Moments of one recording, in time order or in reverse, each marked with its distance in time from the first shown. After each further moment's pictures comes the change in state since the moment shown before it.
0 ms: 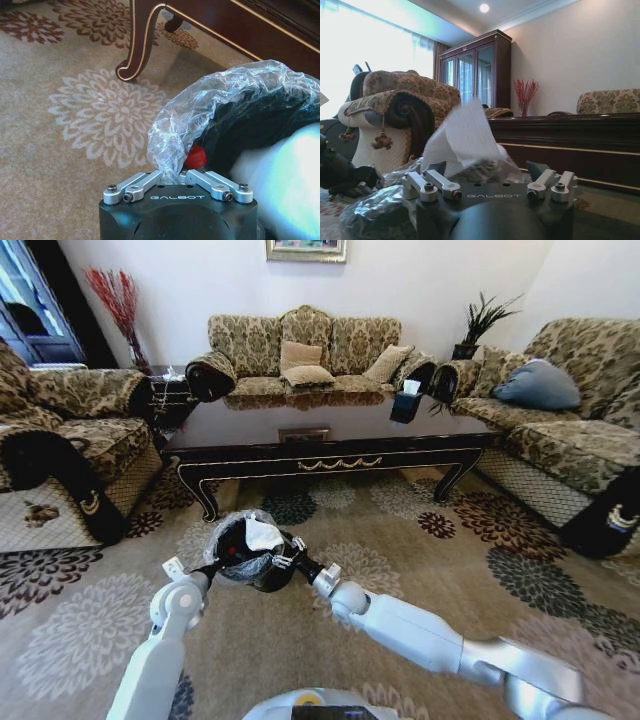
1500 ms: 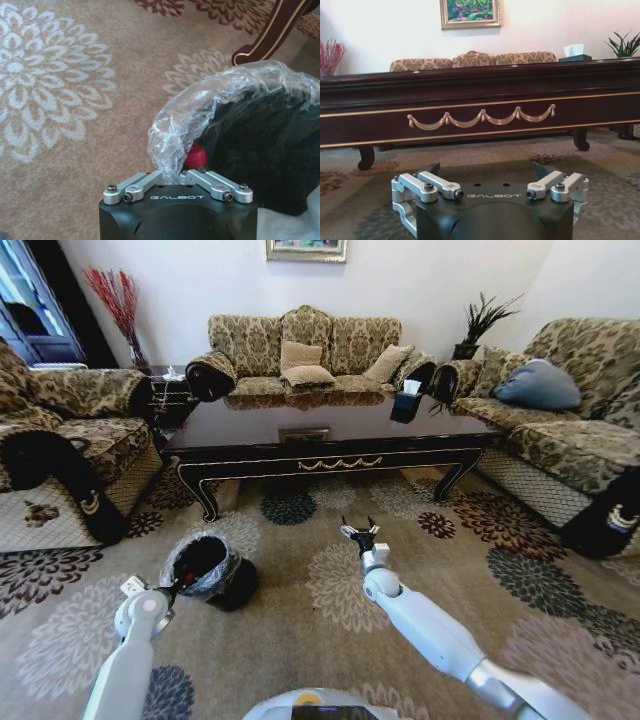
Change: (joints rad) left arm -0.035 0.024 -0.161 0.248 -0.141 -0.017 -0.195; right arm -0.199 0.032 0.471 -0.160 0.025 -0.168 0.343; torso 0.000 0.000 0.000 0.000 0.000
